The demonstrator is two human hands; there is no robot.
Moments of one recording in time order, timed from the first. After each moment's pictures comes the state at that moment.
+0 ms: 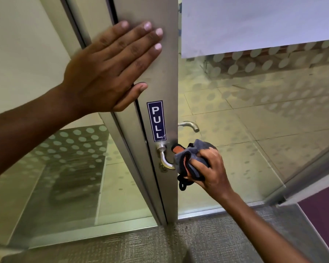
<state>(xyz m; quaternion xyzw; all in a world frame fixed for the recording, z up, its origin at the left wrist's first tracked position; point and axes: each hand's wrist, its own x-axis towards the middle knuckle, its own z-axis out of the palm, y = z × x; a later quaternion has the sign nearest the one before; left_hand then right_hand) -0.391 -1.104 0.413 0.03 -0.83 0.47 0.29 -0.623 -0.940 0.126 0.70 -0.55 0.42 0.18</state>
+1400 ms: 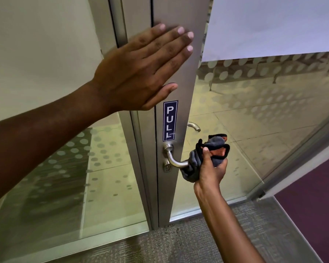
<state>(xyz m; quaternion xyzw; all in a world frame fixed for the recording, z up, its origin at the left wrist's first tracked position) -0.390 -1.104 0.415 0.01 -0.84 0.45 0.30 -0.524 -0.960 0.187 -0.06 -0.56 0.80 -0.21</state>
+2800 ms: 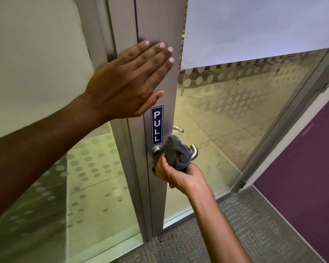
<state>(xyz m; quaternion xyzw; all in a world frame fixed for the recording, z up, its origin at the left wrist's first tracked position) -0.388 -1.104 0.416 -0.01 -0.85 0.42 0.31 -0.482 -0.938 0.254 -0.40 0.05 0.70 -0.60</state>
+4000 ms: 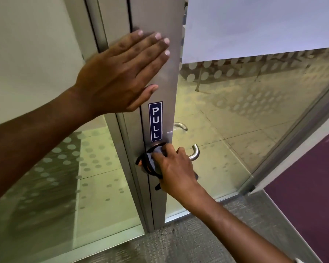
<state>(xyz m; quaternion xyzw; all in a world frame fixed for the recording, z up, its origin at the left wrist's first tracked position) -0.388 -1.108 0.413 0.01 -0.85 0.45 0.29 -0.489 -0.948 0.235 -0.61 0.79 -0.08 0.00</state>
